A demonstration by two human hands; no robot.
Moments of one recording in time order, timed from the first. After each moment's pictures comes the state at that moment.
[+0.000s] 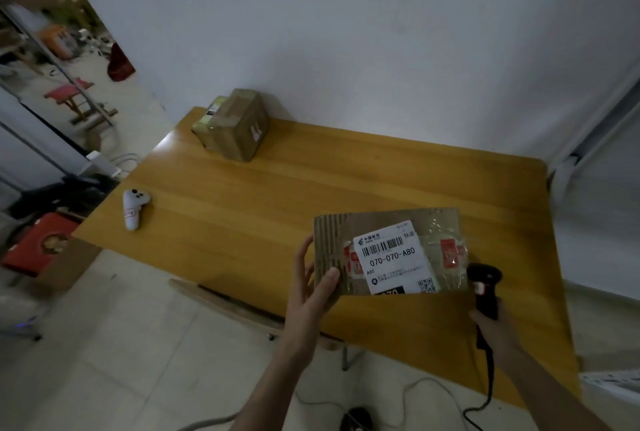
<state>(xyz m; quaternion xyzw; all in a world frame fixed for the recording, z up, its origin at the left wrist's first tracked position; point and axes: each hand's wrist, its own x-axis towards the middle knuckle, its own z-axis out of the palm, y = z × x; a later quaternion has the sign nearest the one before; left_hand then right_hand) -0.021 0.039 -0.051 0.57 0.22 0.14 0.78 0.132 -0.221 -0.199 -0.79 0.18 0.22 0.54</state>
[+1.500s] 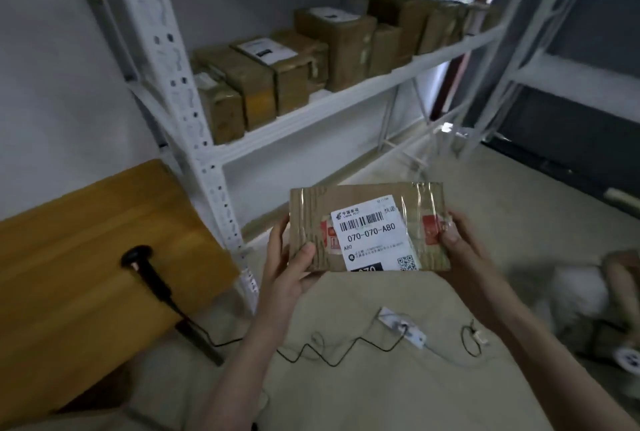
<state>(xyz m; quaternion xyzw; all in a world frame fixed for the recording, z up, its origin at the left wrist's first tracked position) -0.146 -0.372 0.023 0.53 -0.11 -0.23 0.81 -0.271 -0.589 0.046 -0.63 0.17 -0.17 0.74</state>
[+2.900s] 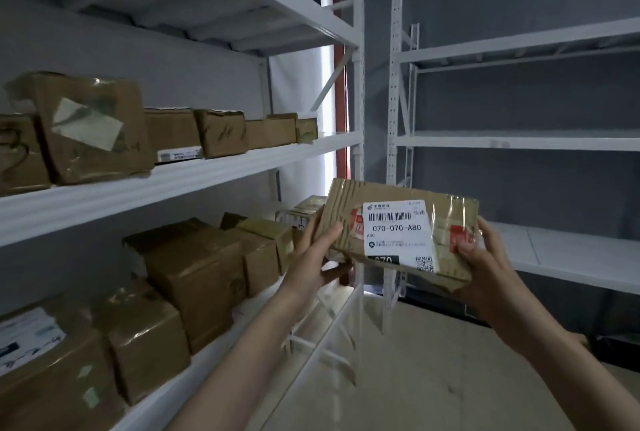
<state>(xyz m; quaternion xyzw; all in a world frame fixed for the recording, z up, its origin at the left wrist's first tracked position) 0.082 -1.019 0.232 0.49 -0.40 -0.30 0.72 -0.132 -1.131 0.229 -0.61 0.17 -0.43 0.64</state>
